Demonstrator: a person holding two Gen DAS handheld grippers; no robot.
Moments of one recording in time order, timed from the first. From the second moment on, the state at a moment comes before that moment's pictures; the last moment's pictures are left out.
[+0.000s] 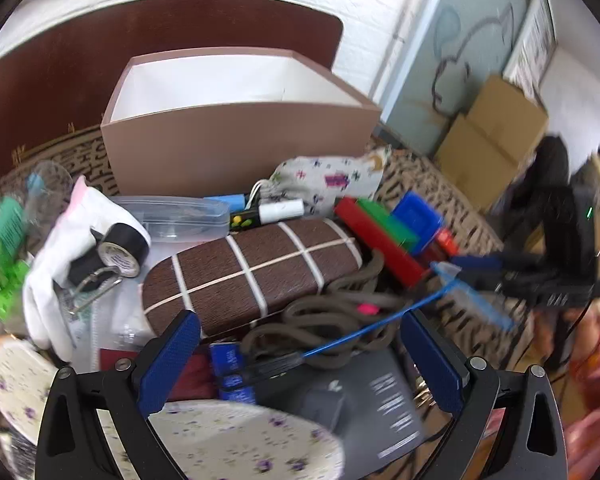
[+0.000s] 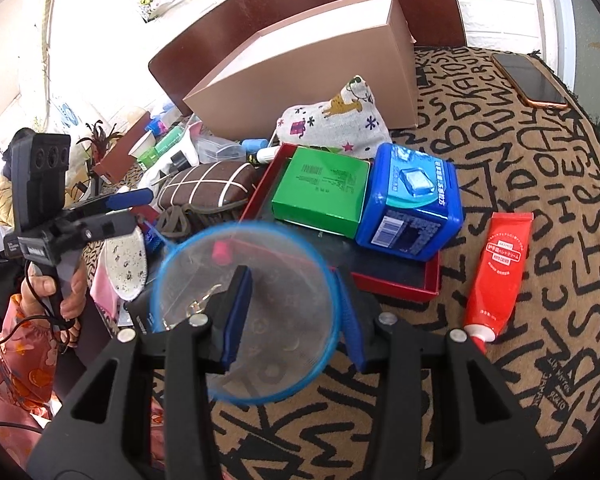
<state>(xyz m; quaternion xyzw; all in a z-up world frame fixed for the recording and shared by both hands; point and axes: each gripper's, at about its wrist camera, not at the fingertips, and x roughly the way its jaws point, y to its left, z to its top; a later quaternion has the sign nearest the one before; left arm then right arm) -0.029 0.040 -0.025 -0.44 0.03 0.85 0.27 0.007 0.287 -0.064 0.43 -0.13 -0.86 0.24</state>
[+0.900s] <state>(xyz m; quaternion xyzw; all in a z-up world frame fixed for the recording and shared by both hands) -0.011 0.083 -0.020 -0.46 0.38 0.67 0.45 0.015 0.302 -0.062 0.45 -0.12 -0.85 0.23</state>
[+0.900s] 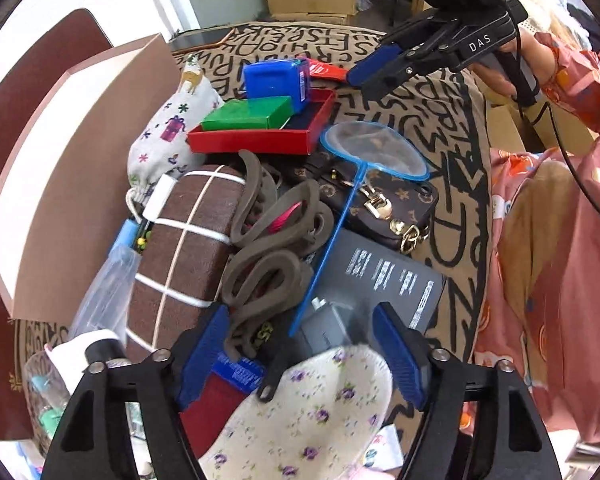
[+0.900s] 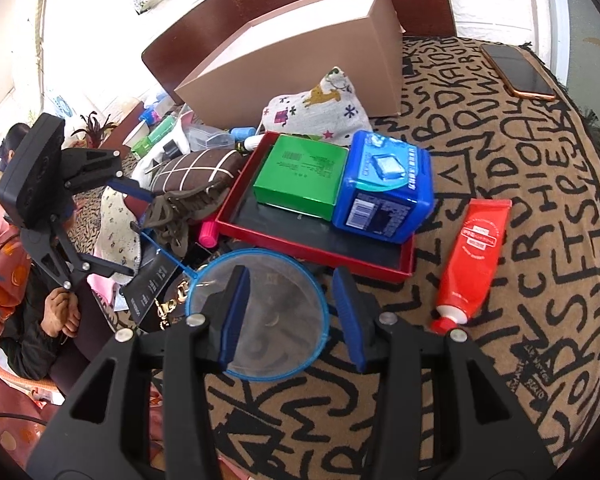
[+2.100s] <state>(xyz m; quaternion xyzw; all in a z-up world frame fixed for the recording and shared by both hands) -0.009 0.089 -0.037 -0.49 0.40 0.64 0.43 0.022 0.307 -0.082 0.49 -0.14 -0.82 0.24</state>
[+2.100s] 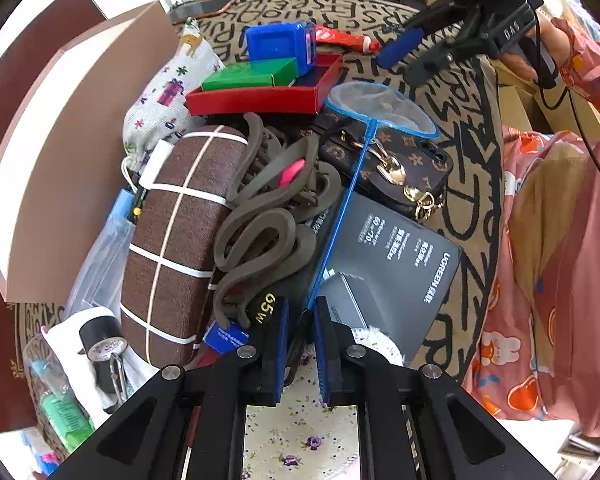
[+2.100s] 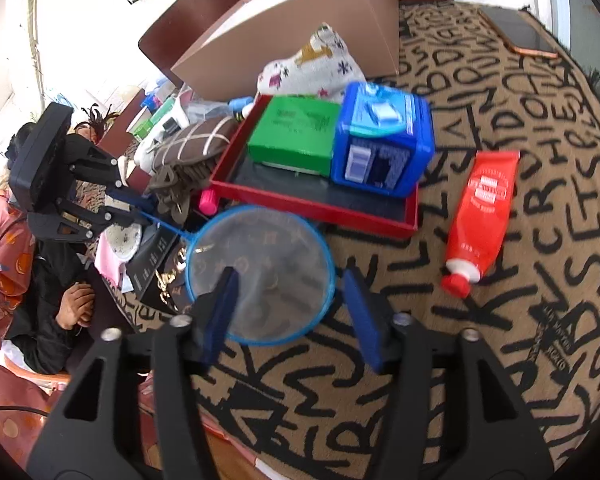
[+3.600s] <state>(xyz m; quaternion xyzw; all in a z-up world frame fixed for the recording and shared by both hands) -0.067 0.079 0.093 -0.37 0.44 0.76 0.32 -0.082 0.294 0.045 0.38 -0.11 -0.86 0.32</state>
